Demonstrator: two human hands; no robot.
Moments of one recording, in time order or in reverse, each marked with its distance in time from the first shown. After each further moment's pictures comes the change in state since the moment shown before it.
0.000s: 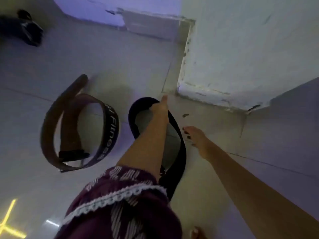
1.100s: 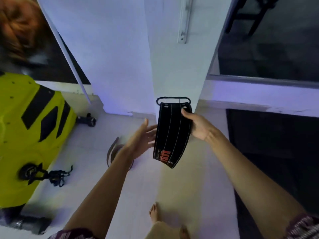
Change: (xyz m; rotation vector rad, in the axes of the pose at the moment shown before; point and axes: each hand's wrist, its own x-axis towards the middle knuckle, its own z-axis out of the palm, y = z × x) left_hand -0.782 0.145 -0.249 0.192 -0.866 0.452; right_hand -0.746 -0.226 -0.133 0.346 -0.412 -0.523
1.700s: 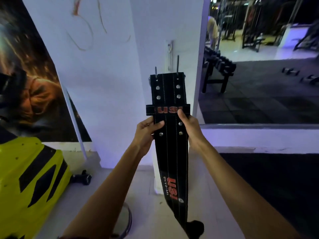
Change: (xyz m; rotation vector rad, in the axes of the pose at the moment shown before) left_hand -0.062 0.154 0.084 0.140 -0.003 0.631; right_hand -0.082 -0.095 0.102 -0.278 0.328 -0.651
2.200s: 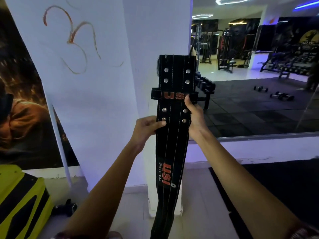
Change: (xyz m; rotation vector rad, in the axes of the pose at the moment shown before) left_hand 0.022 0.053 -0.004 0.171 -0.149 0.172; right_hand 0.013 -0.075 0.017 0.267 0.178 -0.200
